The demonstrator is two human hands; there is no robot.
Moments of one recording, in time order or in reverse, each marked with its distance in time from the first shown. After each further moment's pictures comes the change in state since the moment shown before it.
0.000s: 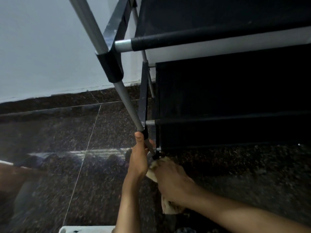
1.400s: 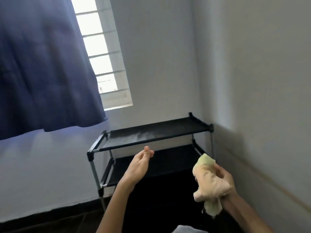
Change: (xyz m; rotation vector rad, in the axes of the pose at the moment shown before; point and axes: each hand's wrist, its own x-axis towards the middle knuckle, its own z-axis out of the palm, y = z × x) left_hand -0.283 0.387 0.127 0.188 -0.257 0.548; right_hand -0.436 0.110 -0.304 2.069 0.584 -0.134
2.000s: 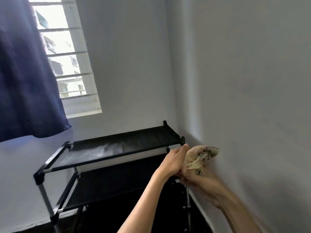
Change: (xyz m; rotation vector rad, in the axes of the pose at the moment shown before) left_hand 0.067 0.087 0.181 0.052 -0.327 0.039; right_hand 0.006 -0.084 -0.012 -0.556 -0.022 -0.366
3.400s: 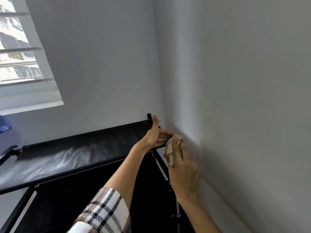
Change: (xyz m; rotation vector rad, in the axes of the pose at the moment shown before) left_hand 0.177 -0.034 -0.032 -0.241 -0.172 -0.137; right_hand 0.133 0.059 -0.010 -1.418 0.822 -0.638
